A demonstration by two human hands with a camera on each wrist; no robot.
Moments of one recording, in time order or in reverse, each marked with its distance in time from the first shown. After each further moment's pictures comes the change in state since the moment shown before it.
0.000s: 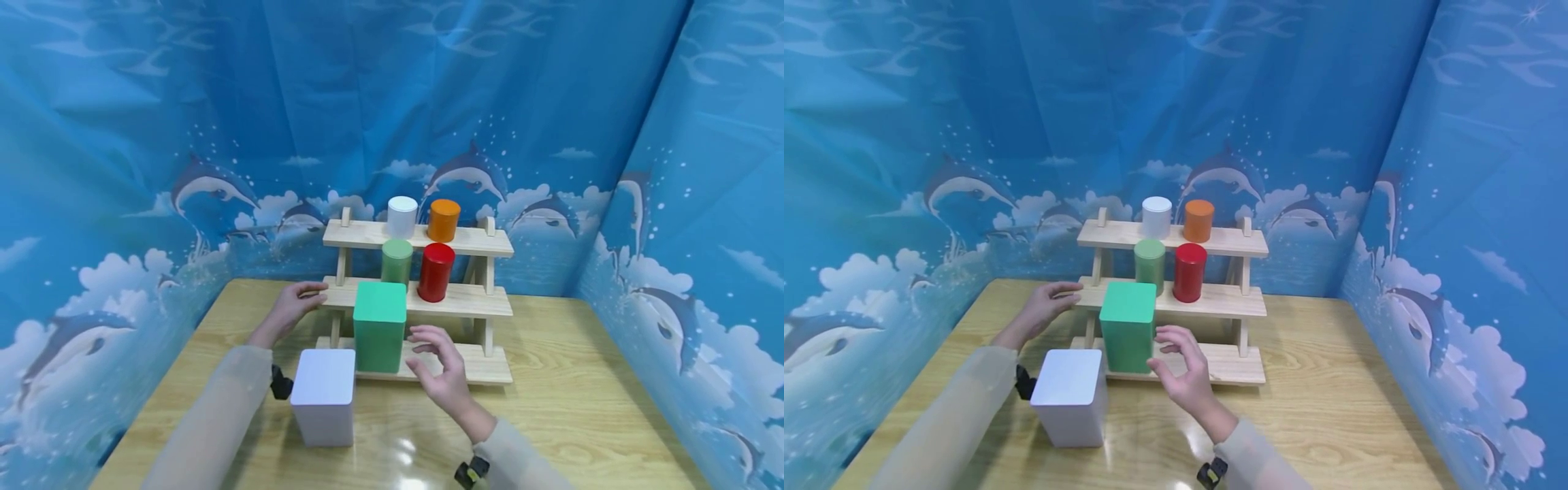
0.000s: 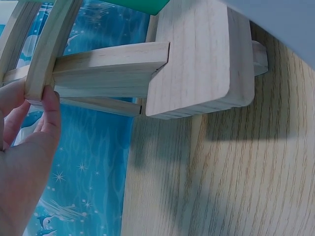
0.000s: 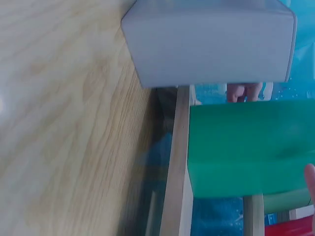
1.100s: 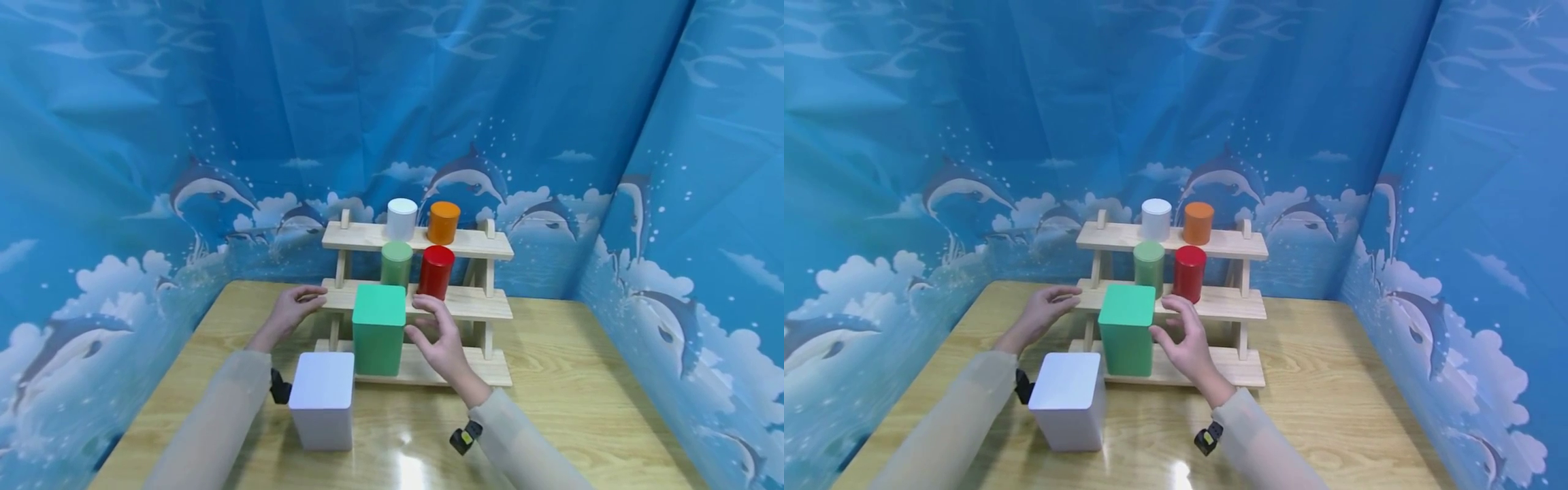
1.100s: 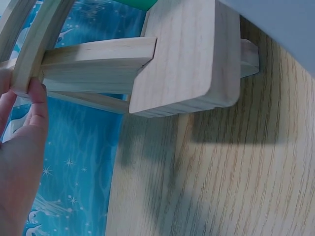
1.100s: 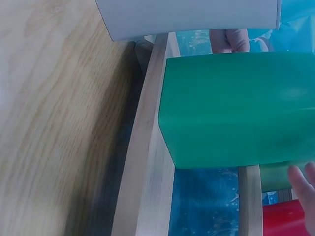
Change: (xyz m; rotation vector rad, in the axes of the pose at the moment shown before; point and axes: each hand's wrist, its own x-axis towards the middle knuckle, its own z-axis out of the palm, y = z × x) left_hand 0.003 -0.010 0.001 0.010 0.048 0.012; right_hand 0.029 0.022 -0.012 -0.098 -0.077 0.357
